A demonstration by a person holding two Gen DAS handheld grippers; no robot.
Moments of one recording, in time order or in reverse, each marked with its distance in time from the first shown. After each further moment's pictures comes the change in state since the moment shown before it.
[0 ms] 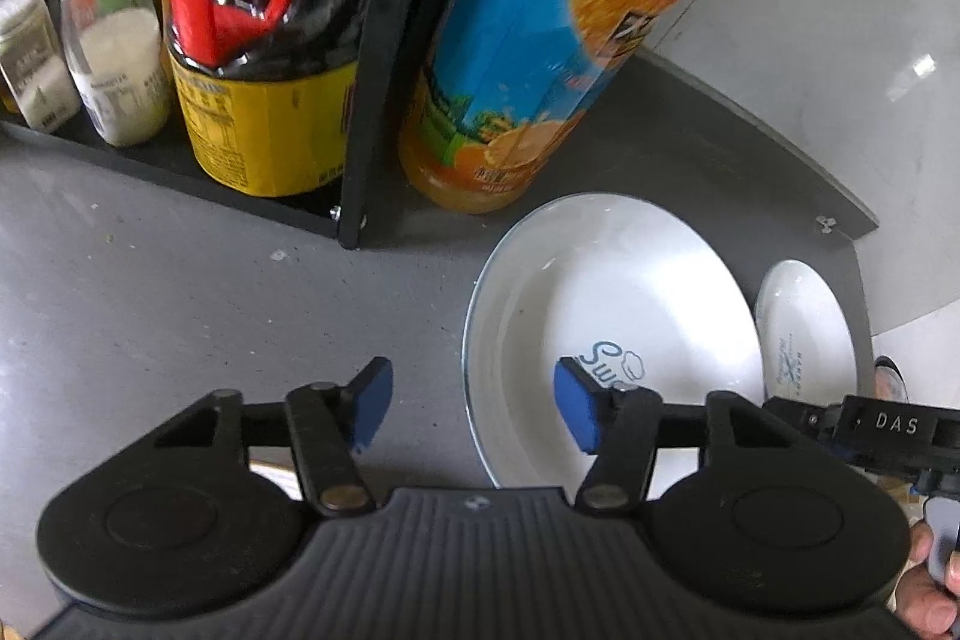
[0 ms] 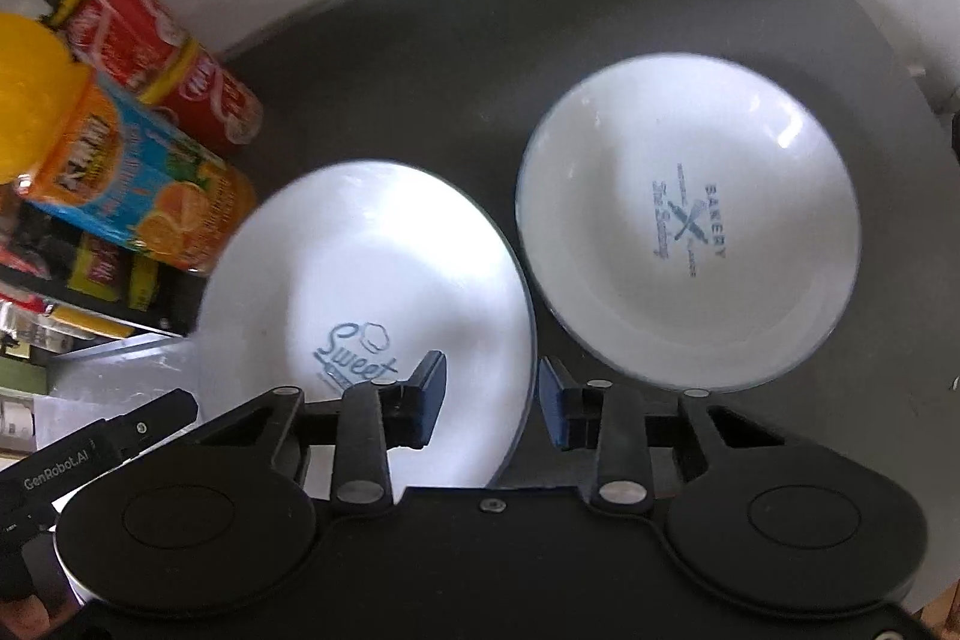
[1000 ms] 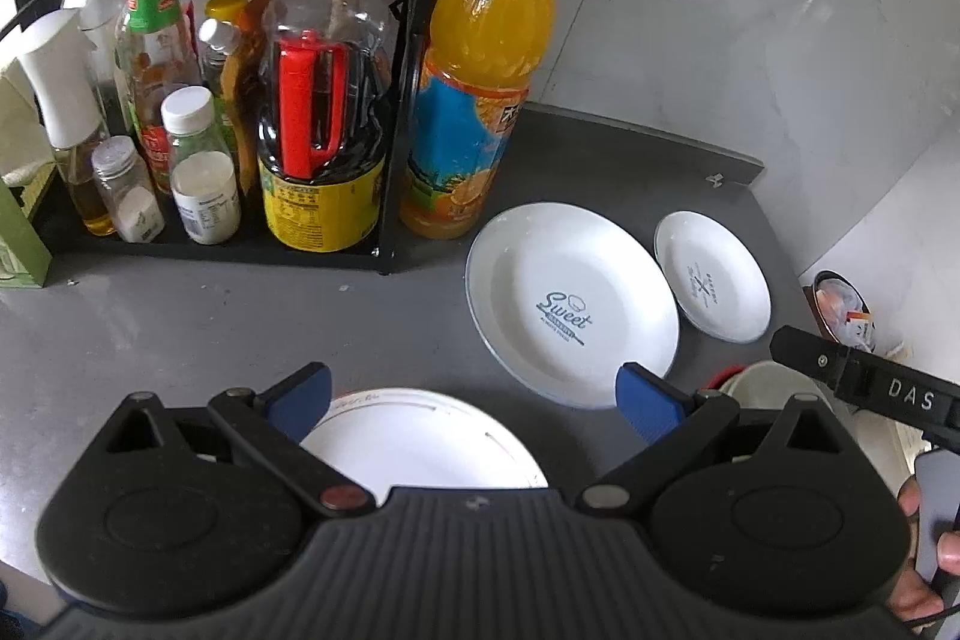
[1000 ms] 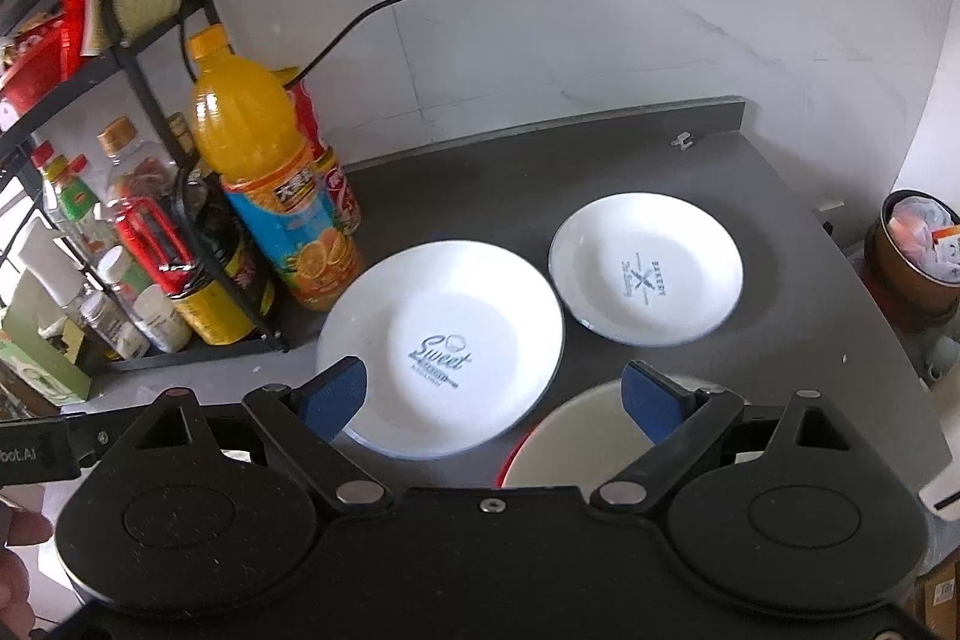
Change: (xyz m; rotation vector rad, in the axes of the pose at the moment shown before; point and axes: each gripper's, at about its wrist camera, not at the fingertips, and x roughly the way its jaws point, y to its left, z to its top) left arm -0.154 0.019 -0.047 0.272 -0.142 -0.075; right arm -0.140 0.052 -0.125 -0.077 -0.436 -0.065
